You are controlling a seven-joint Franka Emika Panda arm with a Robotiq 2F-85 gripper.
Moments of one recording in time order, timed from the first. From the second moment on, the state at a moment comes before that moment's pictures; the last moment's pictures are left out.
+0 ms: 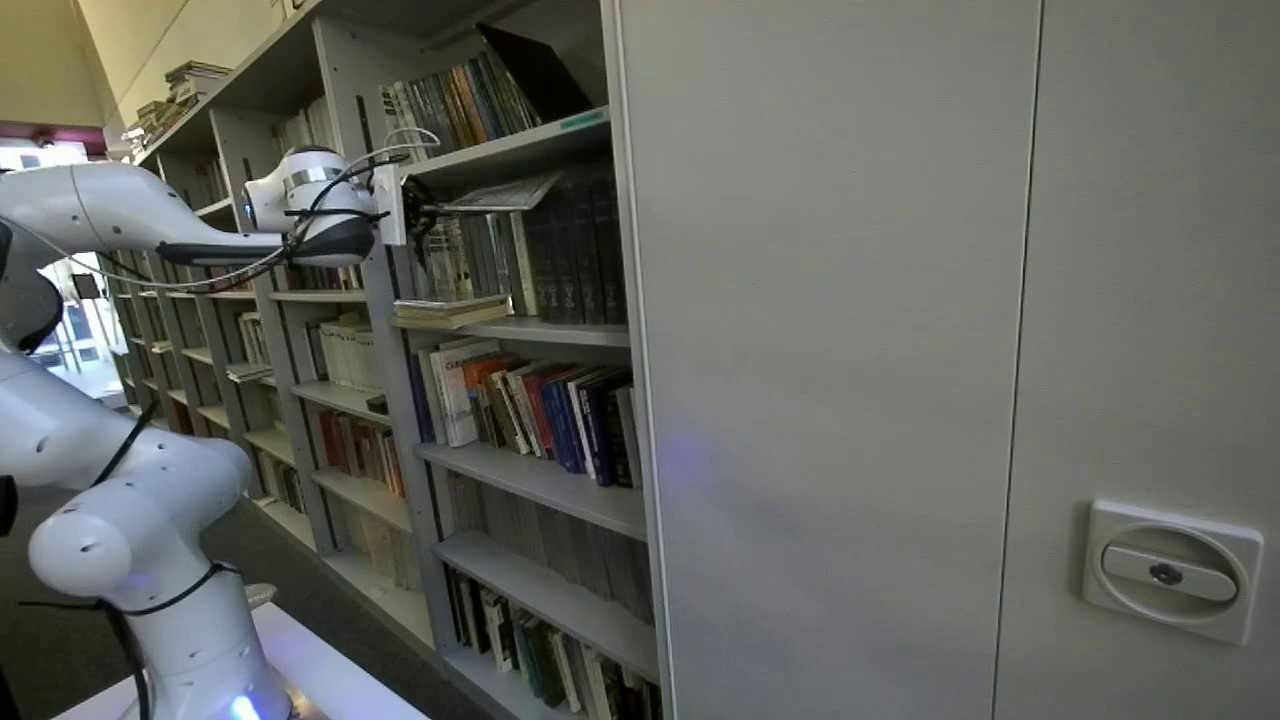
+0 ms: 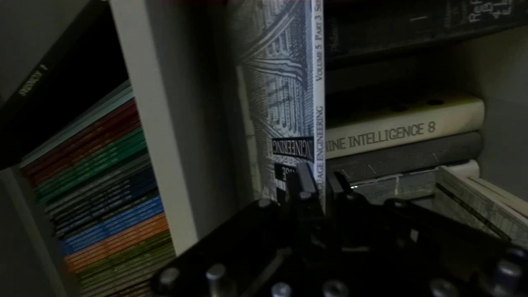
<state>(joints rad) -0.84 -0.74 0.56 -2.14 -1.51 3.47 0.44</state>
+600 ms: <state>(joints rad) -0.57 -0.59 0.42 -2.17 -1.59 3.46 0.52</state>
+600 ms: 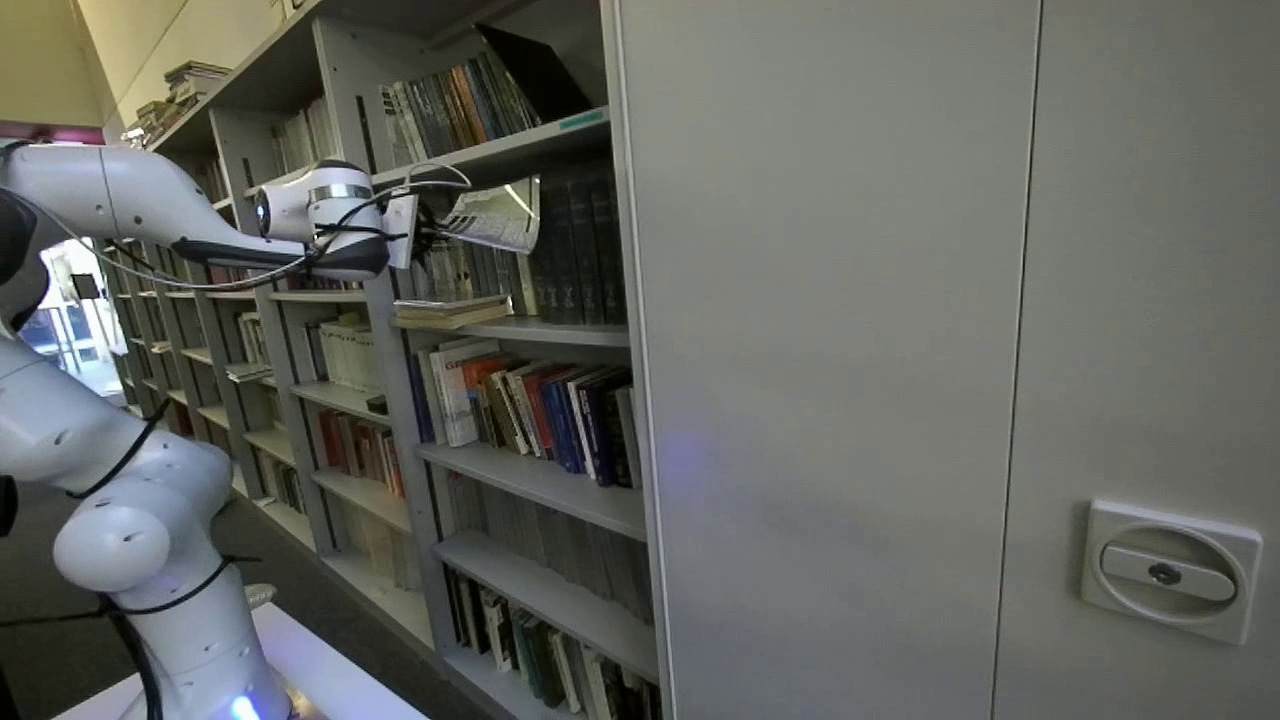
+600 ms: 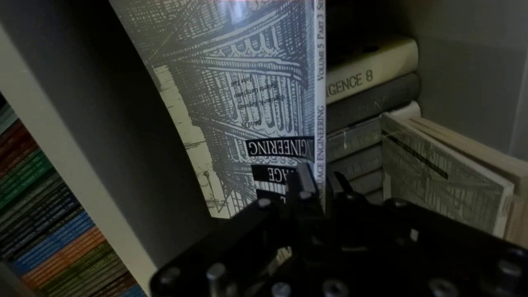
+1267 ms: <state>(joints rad) -0.30 -0.53 0.36 -2.16 -1.60 3.46 0.67</state>
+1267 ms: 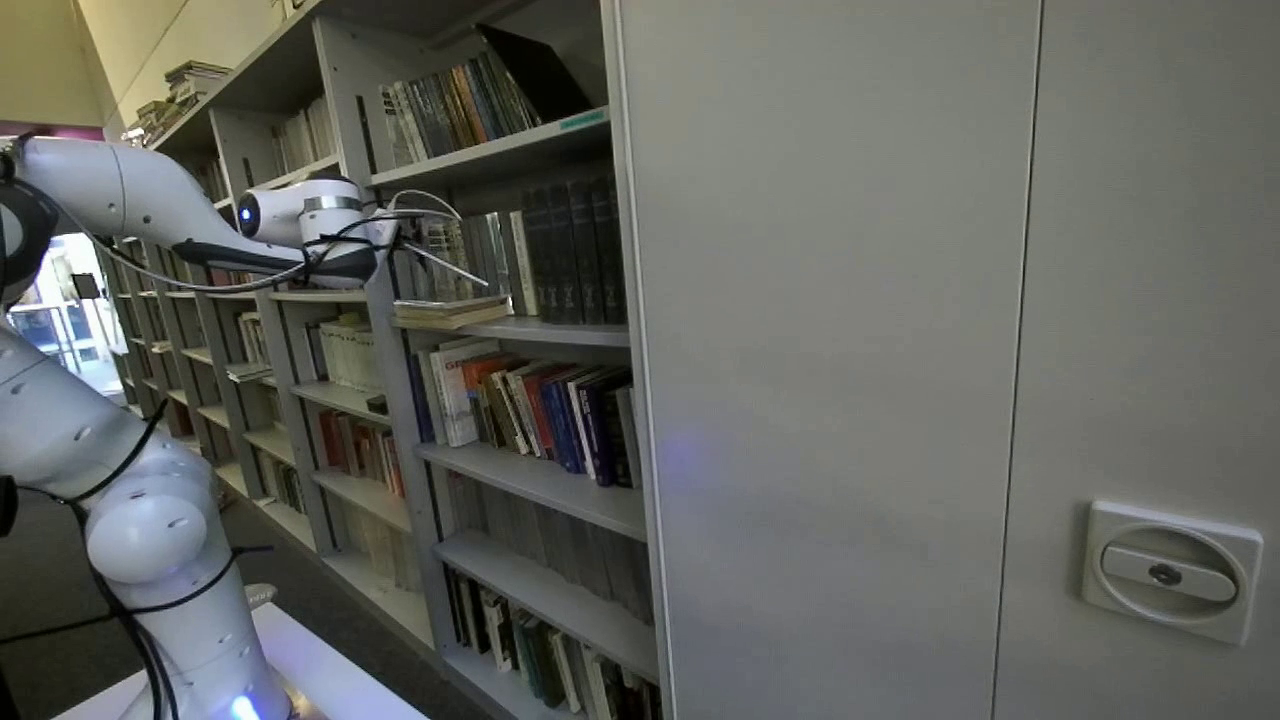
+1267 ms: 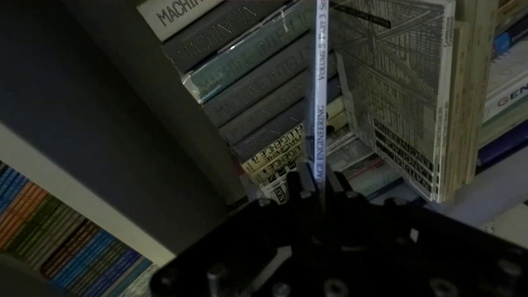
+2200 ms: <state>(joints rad) -0.23 -0.51 0.46 -2.07 -1.55 3.18 0.60</state>
